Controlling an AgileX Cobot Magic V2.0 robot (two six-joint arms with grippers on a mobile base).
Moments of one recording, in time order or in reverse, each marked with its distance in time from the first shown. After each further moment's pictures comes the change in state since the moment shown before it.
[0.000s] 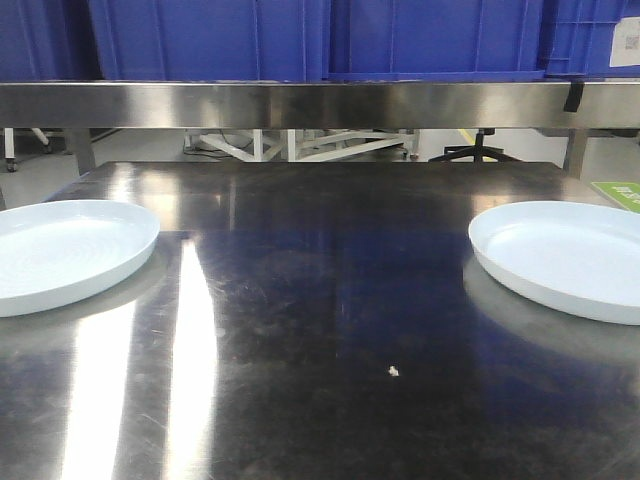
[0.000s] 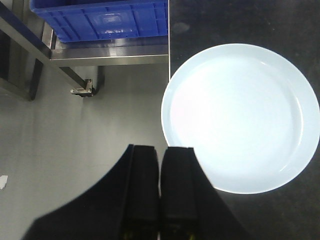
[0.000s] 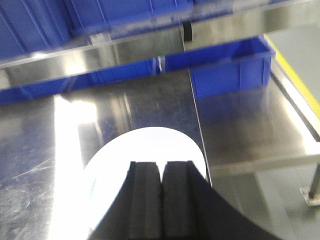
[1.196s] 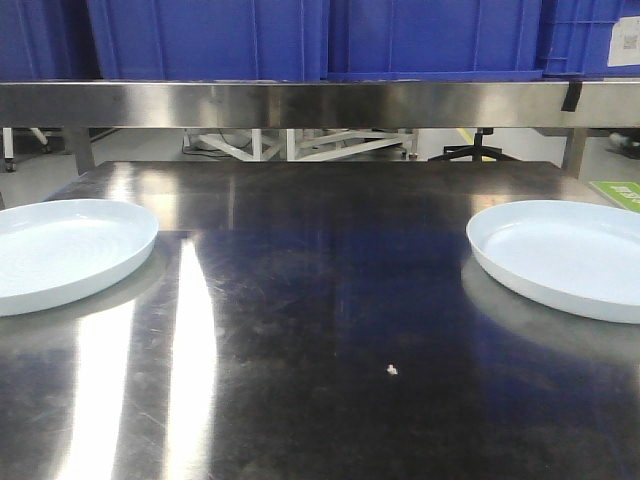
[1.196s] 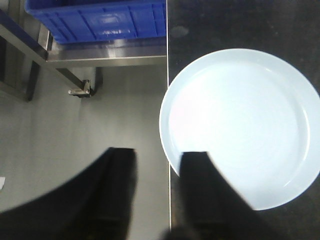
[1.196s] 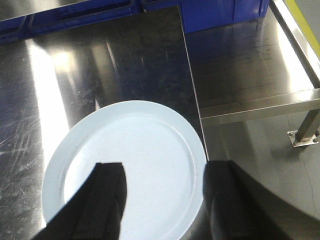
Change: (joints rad) left arm 0.000 0.082 -0.002 0.000 -0.057 0.000; right arm 0.000 0.462 -0.113 0.000 -0.106 -0.002
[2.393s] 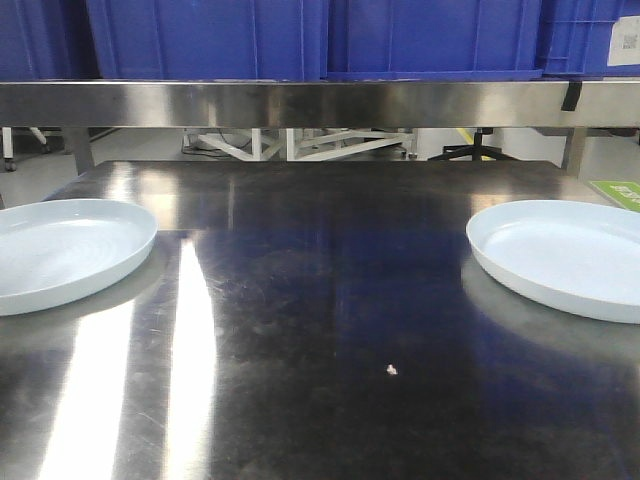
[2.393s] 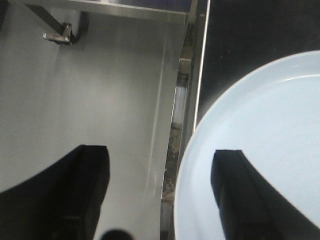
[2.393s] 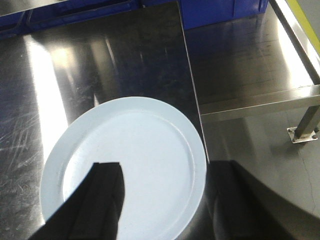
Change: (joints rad) left arm 0.086 0.466 0.000 -0.067 -0.274 -0.052; right arm 0.000 0.000 0.000 0.000 0.010 0.000
